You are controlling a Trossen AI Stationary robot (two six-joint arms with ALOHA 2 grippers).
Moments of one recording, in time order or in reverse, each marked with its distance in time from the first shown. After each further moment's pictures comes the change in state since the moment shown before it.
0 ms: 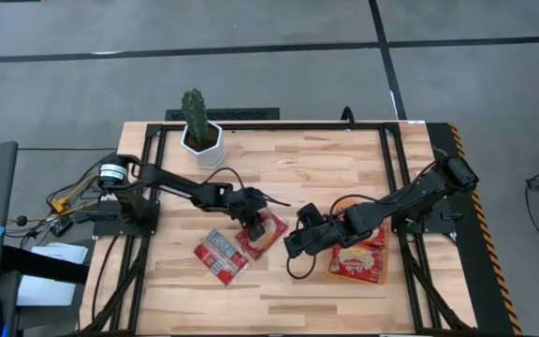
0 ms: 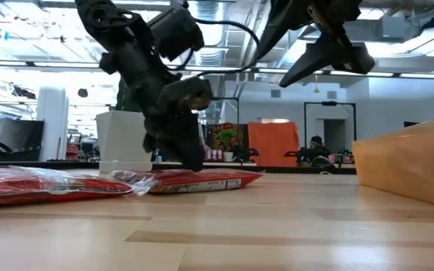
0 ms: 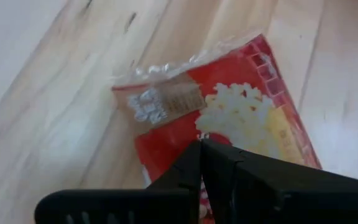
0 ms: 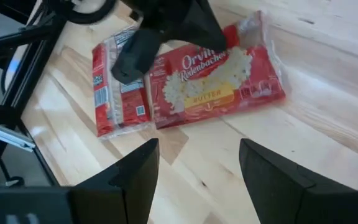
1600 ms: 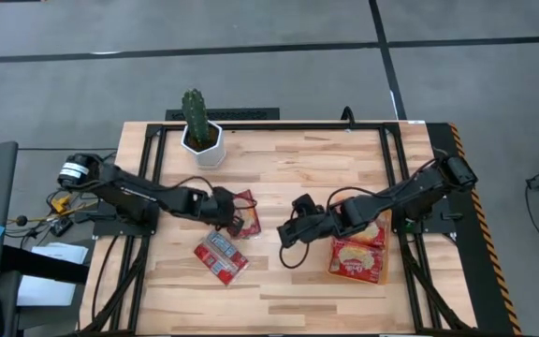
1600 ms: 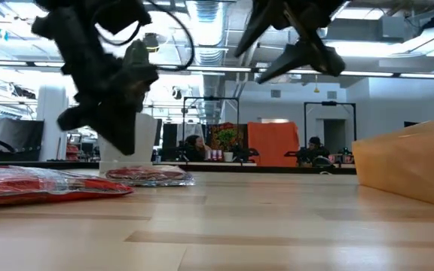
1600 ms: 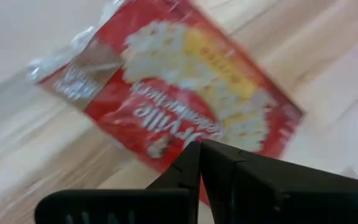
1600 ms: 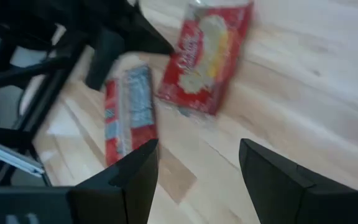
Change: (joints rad) left arm -0.127 -0.328 -0.166 -0.321 -0.251 -0.576; right arm -0.070 0.001 0.000 0.075 0.029 -0.092
